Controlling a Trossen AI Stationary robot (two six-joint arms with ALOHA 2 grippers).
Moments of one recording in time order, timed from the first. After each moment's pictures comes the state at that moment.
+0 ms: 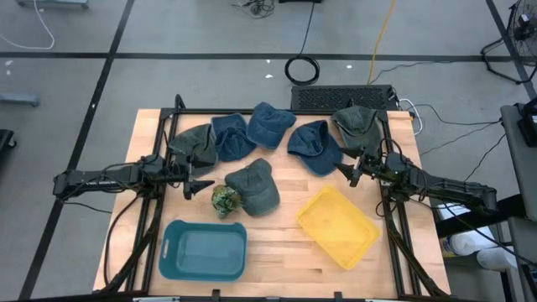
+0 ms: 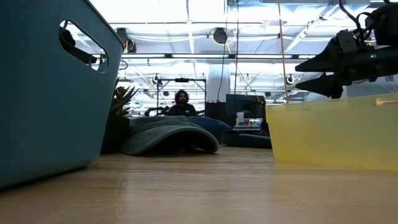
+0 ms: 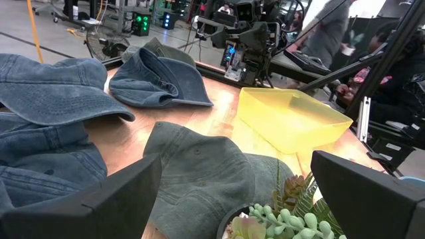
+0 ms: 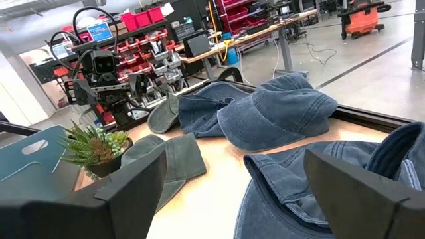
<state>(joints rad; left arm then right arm) 0.12 0.16 0.01 0.03 0.02 -0.28 -0.27 0.16 0.02 0.07 0.13 0.35</state>
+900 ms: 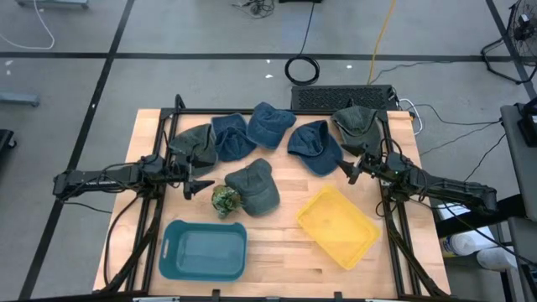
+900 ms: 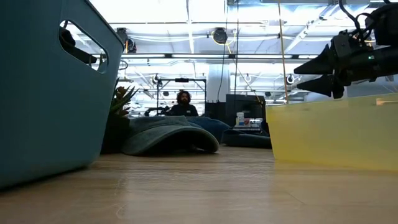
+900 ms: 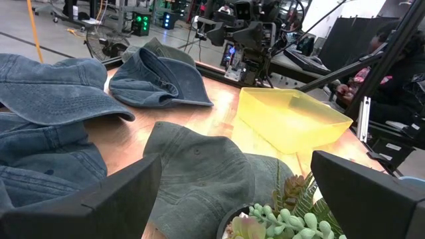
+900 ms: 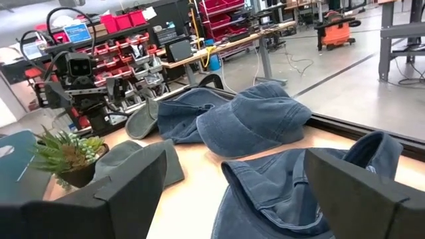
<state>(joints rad) 0.12 0.16 0.01 0.03 0.02 -0.29 -0.27 0.16 0.02 0.07 0.21 0.30</state>
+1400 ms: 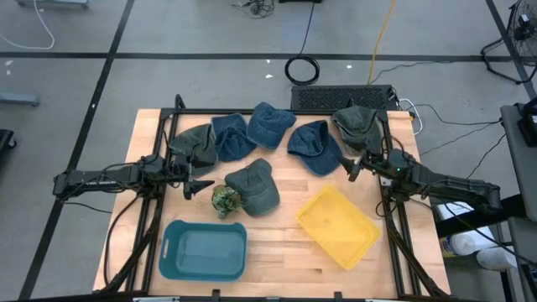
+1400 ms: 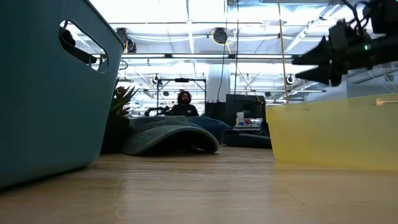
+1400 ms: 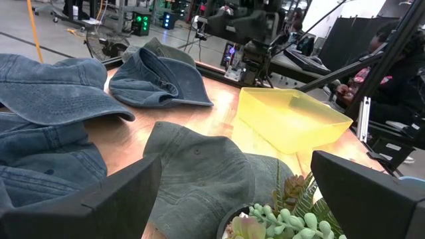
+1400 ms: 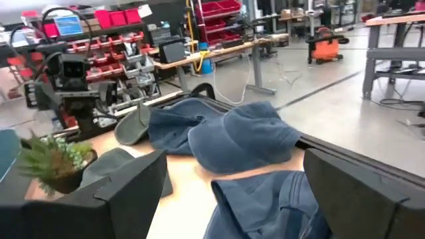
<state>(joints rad) 0.12 0.16 0.01 0.03 0.02 -0.29 -0.27 0.26 0.13 0.06 0.24 0.23</state>
